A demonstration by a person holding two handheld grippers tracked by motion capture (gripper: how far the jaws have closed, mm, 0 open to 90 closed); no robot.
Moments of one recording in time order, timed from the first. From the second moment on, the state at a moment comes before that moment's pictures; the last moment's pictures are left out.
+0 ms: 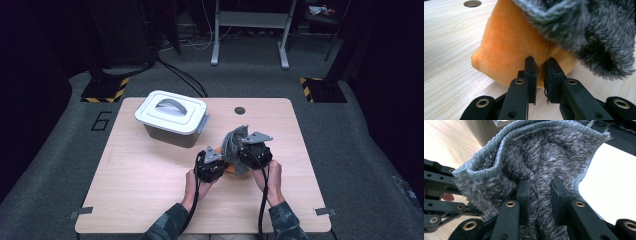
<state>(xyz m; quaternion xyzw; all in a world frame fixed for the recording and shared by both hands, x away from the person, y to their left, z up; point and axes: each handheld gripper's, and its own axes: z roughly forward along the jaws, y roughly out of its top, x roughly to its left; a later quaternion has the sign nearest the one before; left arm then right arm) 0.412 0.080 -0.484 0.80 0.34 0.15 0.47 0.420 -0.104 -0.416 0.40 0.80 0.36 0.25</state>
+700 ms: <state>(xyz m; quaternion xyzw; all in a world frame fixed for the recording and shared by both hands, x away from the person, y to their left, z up) 0.415 0.083 -0.487 0.80 0.34 0.15 0.47 0.413 -0.152 -0.439 0.46 0.78 0.35 0.23</state>
